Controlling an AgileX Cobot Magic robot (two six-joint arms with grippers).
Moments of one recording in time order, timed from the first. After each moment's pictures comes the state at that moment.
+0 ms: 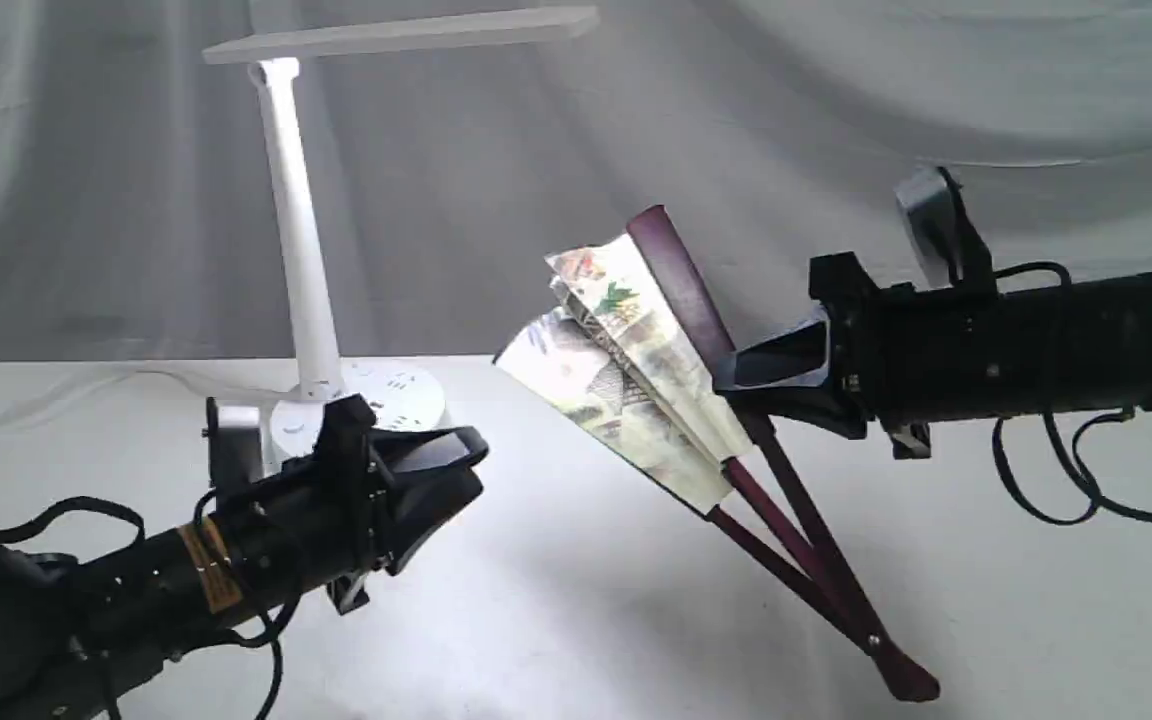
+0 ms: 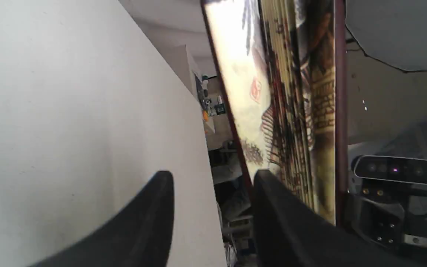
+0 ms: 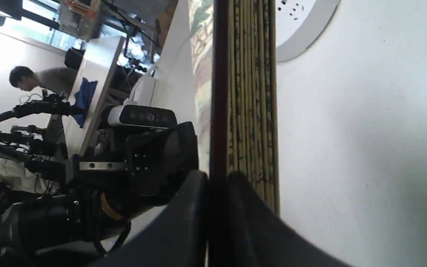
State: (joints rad) left arm -0.21 2.15 -0.89 0.77 -1.20 -1.64; right arm -0.12 1.90 -1.19 1.49 1.06 -1.01
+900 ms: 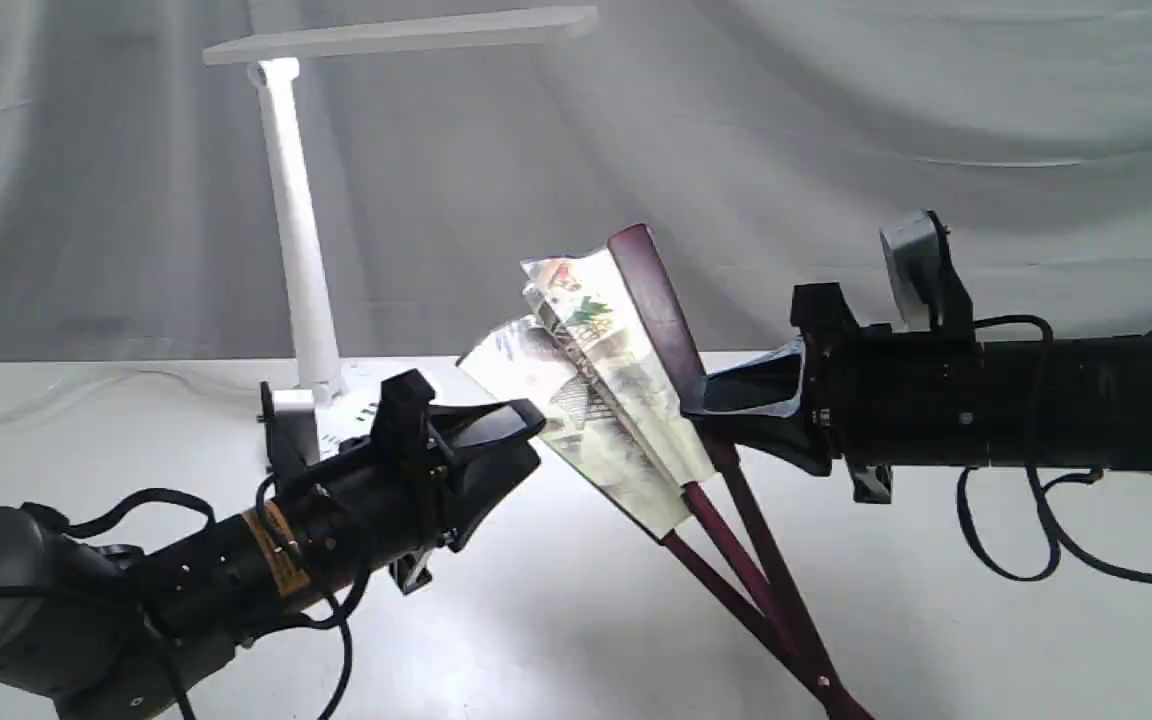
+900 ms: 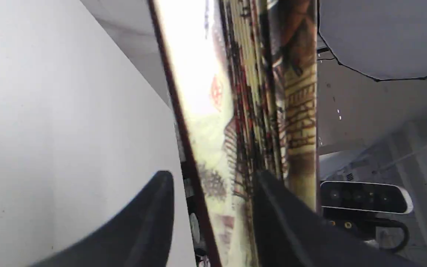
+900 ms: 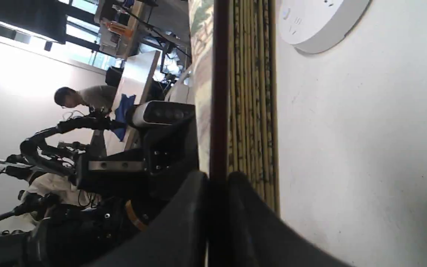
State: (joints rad) left arm -0.32 2.15 -0.93 0.64 -1.20 -1.64; right arm -0.08 1.90 -1.08 1.66 1.08 -1.10
